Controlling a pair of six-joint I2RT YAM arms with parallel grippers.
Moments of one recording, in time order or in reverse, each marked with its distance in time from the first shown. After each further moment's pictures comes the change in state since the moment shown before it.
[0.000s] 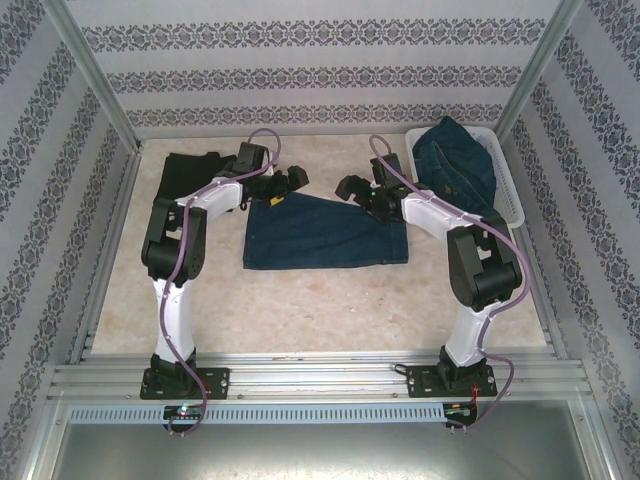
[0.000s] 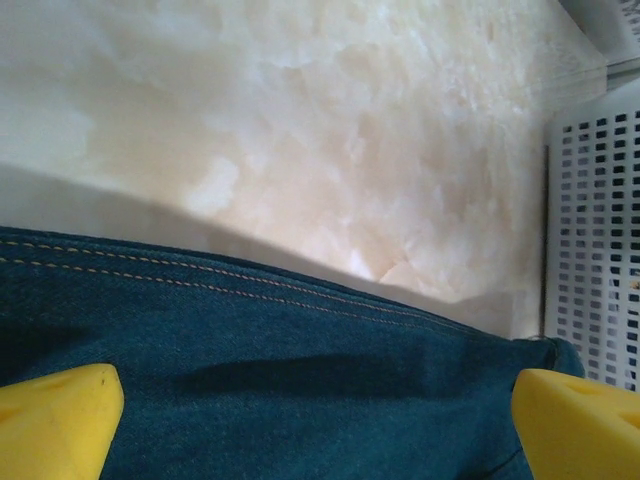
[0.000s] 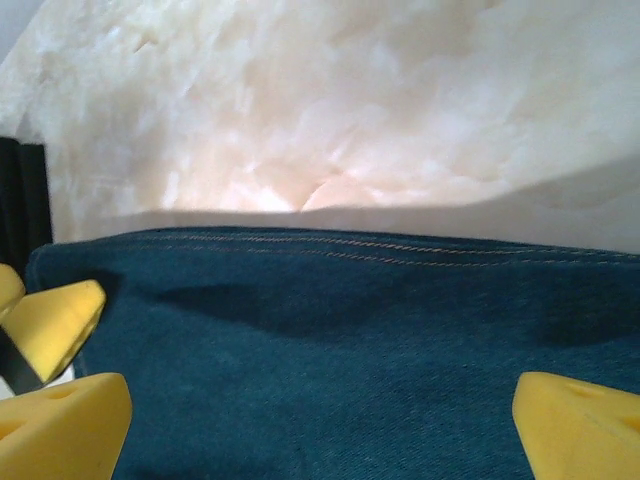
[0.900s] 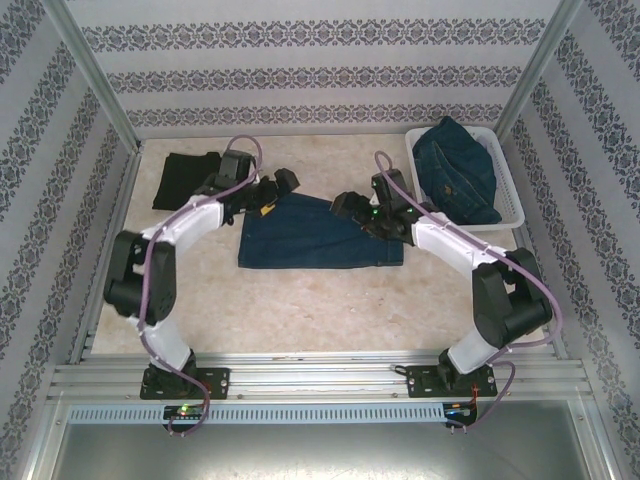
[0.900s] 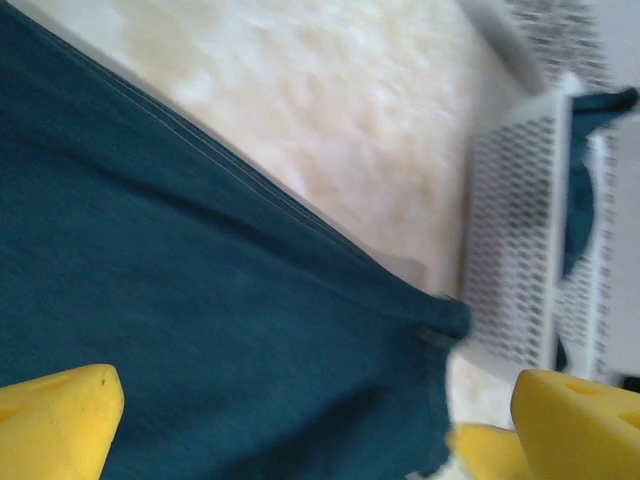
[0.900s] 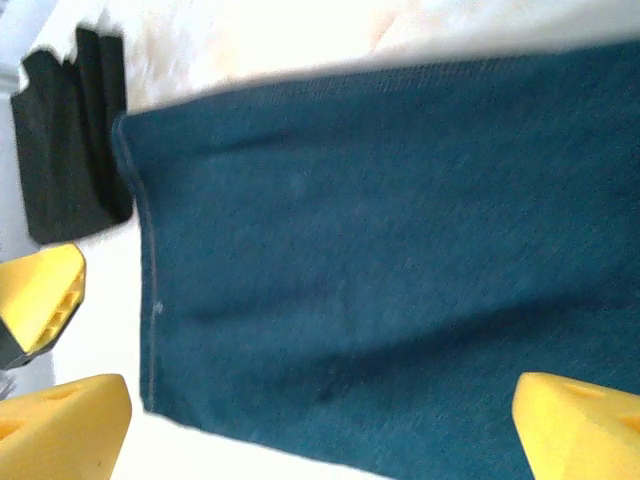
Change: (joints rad) left arm -0.048 -0.435 -0.368 0.063 -0.052 -0.196; right arm 0.096 -0.270 -0.234 0.010 -0.118 0.071
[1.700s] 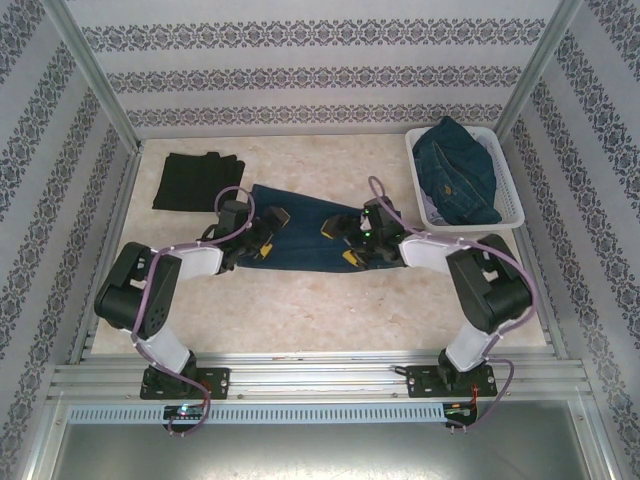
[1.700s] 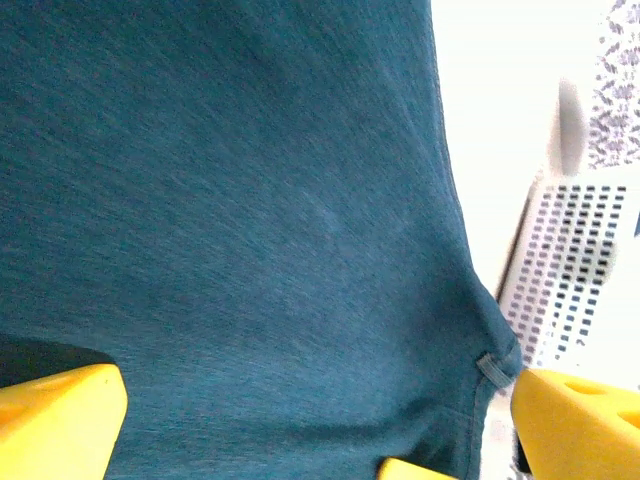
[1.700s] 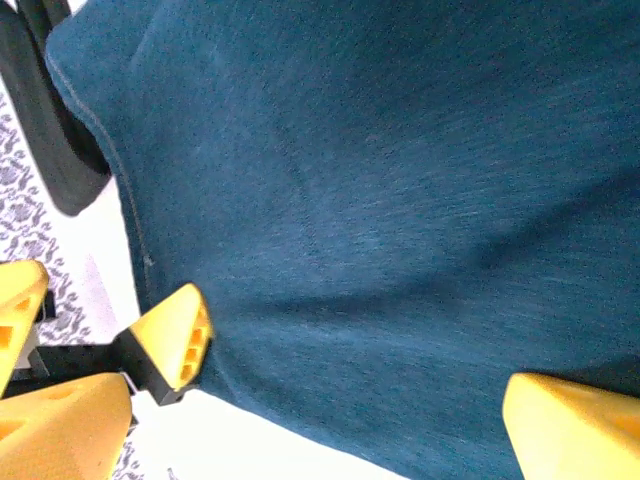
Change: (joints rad) left arm -0.003 -0.051 -0.476 0.416 -0.134 -0.315; right arm 0.012 0.078 -0.211 0.284 -0.113 0.215
